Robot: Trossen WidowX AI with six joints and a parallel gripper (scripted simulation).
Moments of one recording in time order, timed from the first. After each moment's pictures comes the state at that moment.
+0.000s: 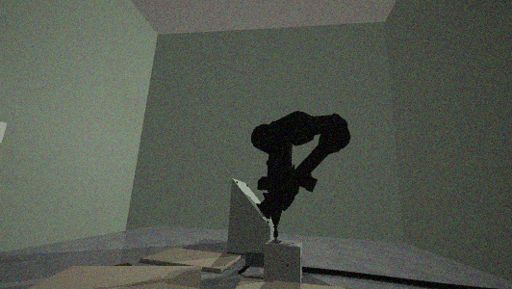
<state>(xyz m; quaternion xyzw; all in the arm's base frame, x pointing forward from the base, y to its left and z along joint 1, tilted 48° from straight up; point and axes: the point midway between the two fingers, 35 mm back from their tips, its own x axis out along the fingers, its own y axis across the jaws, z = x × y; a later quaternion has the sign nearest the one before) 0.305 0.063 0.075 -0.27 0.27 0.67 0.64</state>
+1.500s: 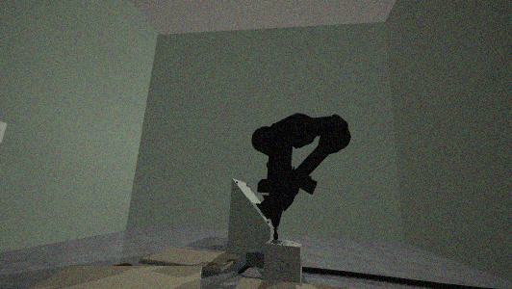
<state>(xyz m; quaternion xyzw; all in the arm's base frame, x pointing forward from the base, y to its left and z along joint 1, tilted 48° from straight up) 0.305 0.067 0.071 -0.27 0.27 0.67 0.64</state>
